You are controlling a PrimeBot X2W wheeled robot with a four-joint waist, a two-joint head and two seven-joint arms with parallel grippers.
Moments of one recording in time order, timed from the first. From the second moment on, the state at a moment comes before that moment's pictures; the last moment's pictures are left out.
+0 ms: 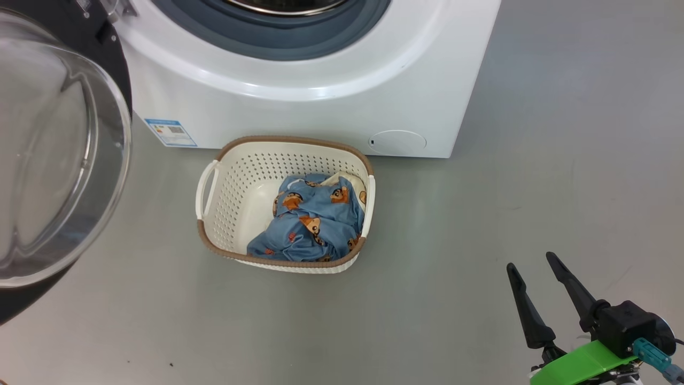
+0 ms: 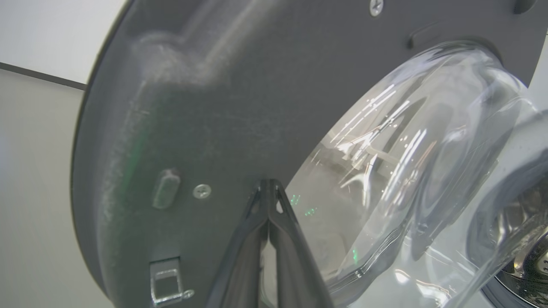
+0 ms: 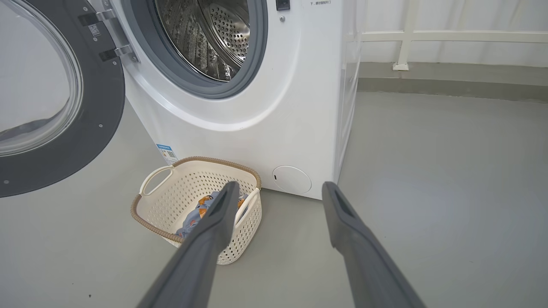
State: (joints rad) left arm -0.40 0.12 0.68 0.50 -0.37 -0.09 -0.26; right arm -0.01 -0.16 0.05 0.08 0.20 0.13 -0.23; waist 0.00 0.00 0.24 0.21
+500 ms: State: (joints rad) left arm -0.47 0.13 0.78 0.55 -0.29 -0.12 -0.26; right arm -0.02 -0.16 0.05 0.07 0.20 0.13 -0.23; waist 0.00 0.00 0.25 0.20
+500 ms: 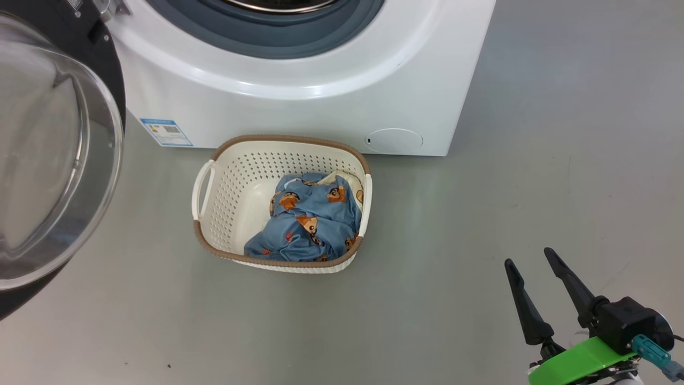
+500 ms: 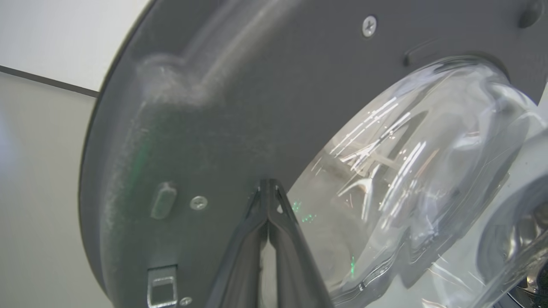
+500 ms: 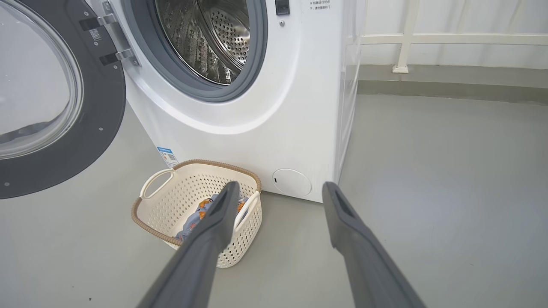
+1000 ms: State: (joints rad) left arm -0.31 0.03 0.67 0.27 -0.30 -0.13 -0.26; right arm -0.02 -0.13 0.06 0.10 0.20 0.13 -0.24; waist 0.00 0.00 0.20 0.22
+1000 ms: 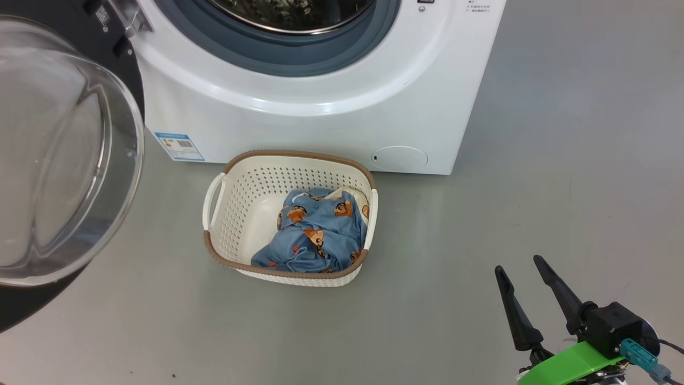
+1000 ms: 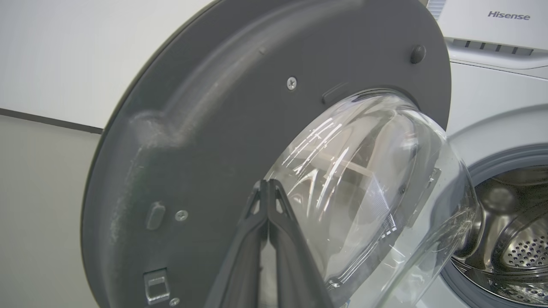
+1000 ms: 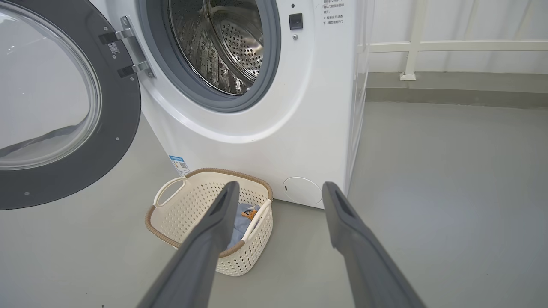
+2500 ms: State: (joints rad) left arm 0.14 0.03 0.03 -0.09 -0.29 -0.03 -0.26; right arm 0.05 -0.06 0.02 0.03 0.12 0.13 -0.25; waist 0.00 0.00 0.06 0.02
